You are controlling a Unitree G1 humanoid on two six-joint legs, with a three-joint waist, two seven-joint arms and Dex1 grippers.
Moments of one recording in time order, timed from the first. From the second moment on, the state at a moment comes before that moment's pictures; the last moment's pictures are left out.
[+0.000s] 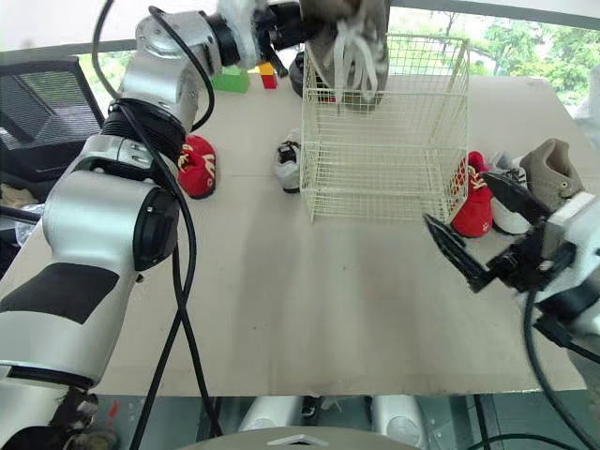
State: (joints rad) left arm -1.60 0.40 -0.16 1.24 -0.07 -0.13 -0.86; right arm 0.14 -0.58 -0.65 -0.91 0.86 0.63 0.55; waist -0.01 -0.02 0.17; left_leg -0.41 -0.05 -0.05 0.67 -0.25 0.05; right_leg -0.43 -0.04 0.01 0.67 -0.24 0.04
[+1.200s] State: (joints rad) left arm -1.55 0.46 0.03 1.11 -0.02 -0.06 -1.05; right arm 0.10 -0.68 -0.59 -0.72 0.91 0.52 0.52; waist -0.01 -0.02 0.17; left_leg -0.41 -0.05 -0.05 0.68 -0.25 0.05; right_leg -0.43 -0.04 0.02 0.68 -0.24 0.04
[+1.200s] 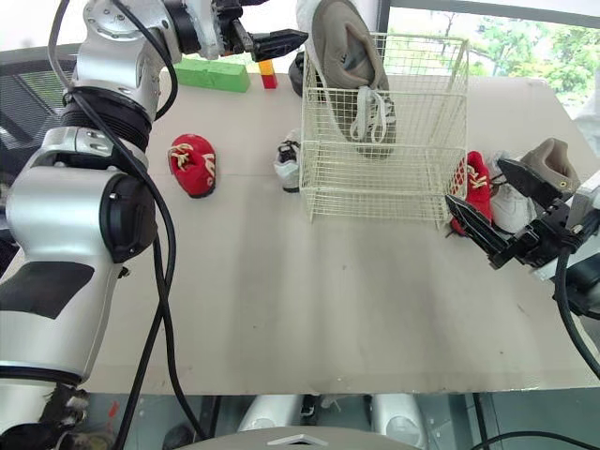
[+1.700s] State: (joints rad) left arm -0.73 0.27 0.17 -0.28 -0.84 0.95 -0.81; right arm 0.00 -1.07 -0.62 -0.47 0.84 0.91 0.28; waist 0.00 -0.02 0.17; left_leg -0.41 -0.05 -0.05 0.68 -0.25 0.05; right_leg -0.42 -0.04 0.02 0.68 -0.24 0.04
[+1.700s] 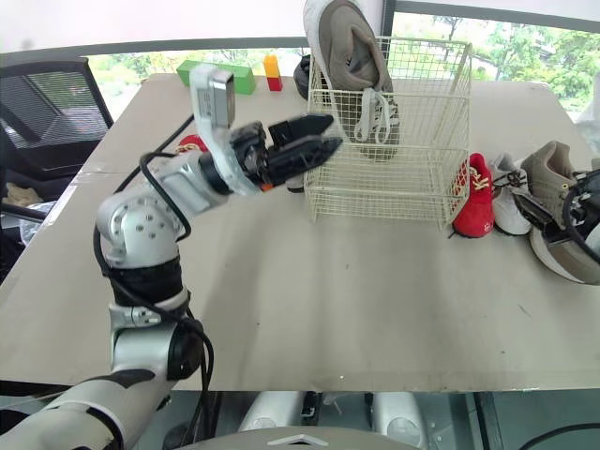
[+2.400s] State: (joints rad) left arm -0.55 0.30 -0.14 -0.41 -0.74 0.79 -0.79; right arm -0.76 -1.20 0.15 0.54 0.18 0.85 0.68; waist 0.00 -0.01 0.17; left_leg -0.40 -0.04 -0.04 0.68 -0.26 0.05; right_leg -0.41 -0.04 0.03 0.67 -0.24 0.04
